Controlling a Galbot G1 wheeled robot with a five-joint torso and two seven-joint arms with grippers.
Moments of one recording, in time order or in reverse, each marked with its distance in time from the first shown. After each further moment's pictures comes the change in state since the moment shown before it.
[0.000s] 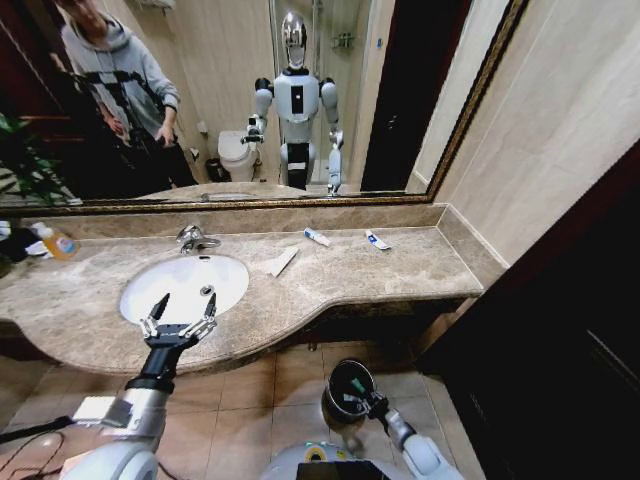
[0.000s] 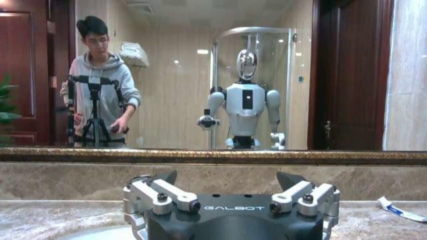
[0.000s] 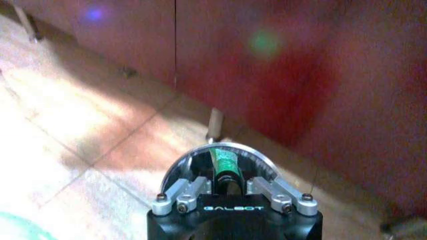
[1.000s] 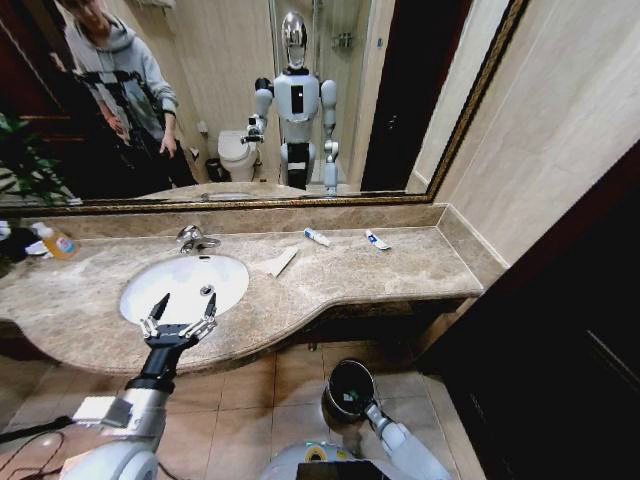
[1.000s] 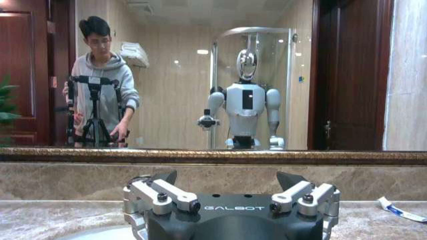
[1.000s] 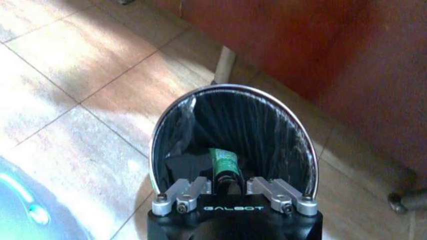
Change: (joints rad) left arm 0.000 0.000 0.000 0.000 0.000 0.000 0.000; right arm 0.285 0.126 0.054 -0.534 -0.258 0.052 0.087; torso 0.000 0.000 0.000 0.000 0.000
